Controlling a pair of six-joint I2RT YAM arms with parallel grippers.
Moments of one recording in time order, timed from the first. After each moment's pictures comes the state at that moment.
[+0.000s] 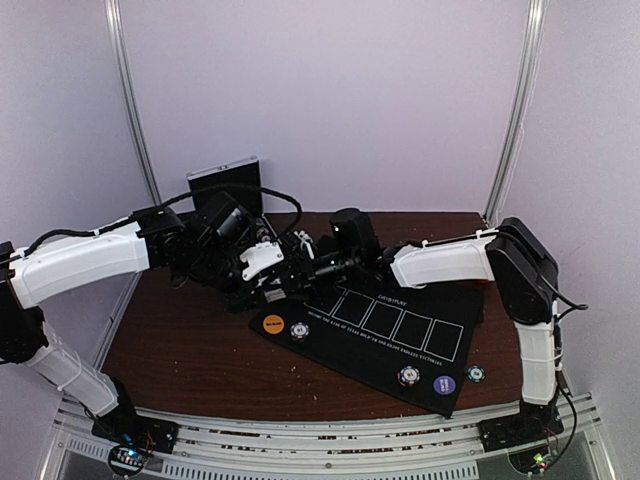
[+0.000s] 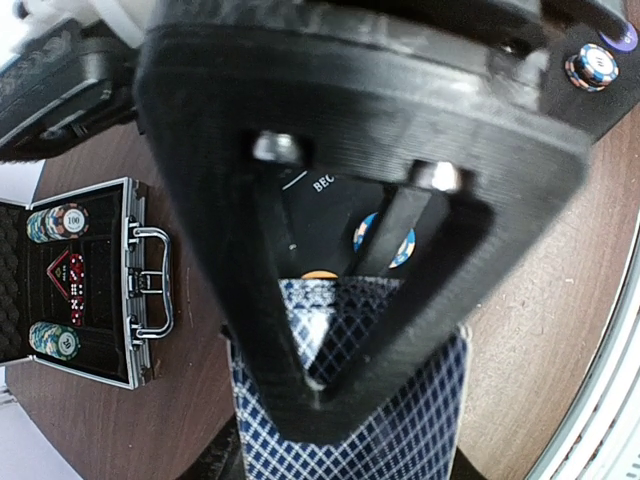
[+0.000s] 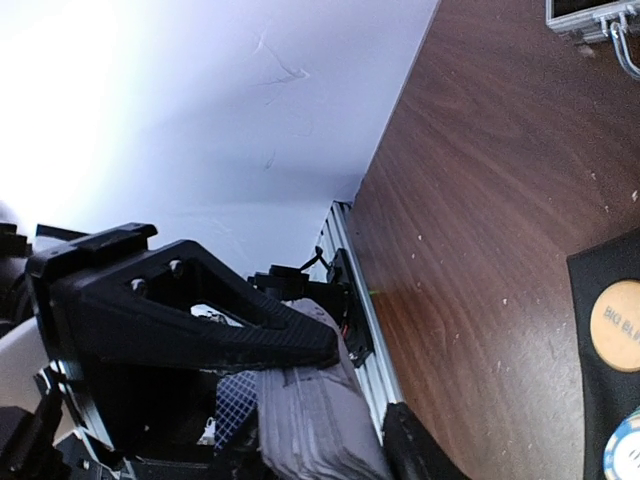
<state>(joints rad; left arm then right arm) -0.87 1.45 1.27 -0.83 -0.04 0.32 0.85 2.09 1.45 0.30 -0.89 0.99</state>
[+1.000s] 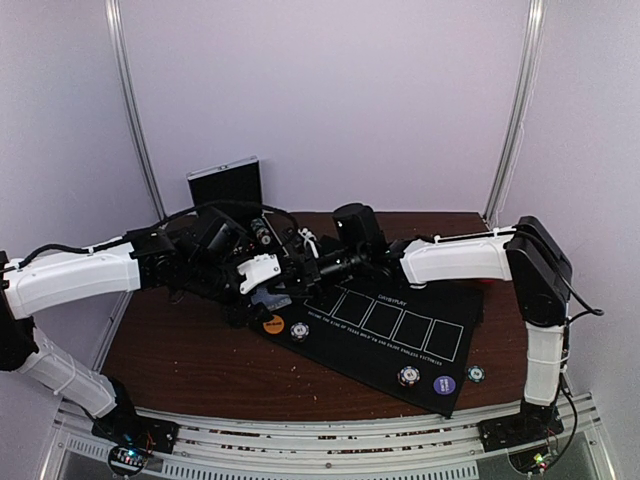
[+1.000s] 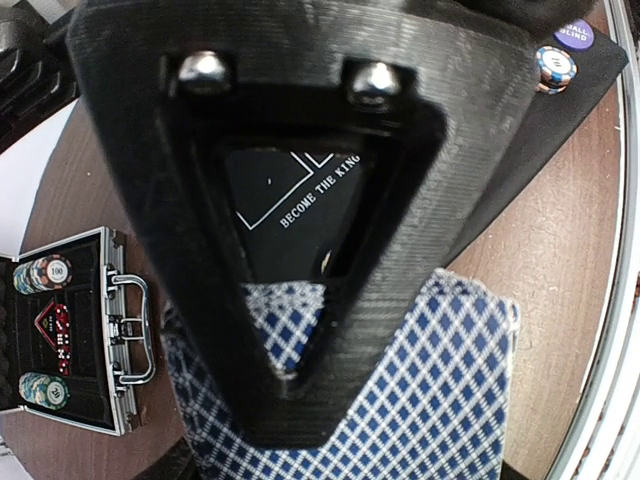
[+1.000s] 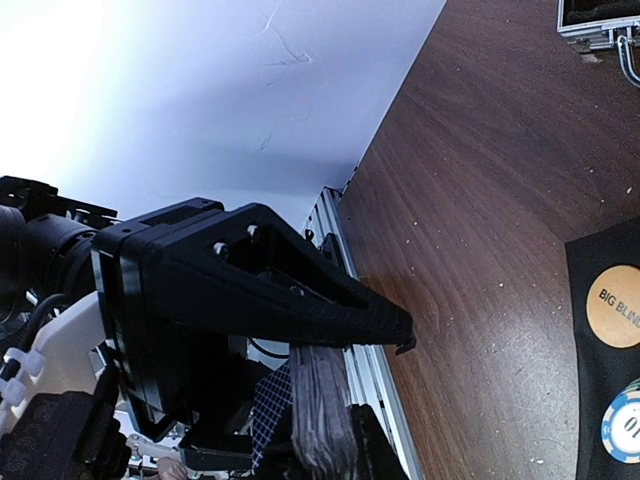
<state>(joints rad) -0.87 1.37 1.10 -0.64 0.04 0.41 0.86 2.00 1.43 0.19 -0.88 0.88</state>
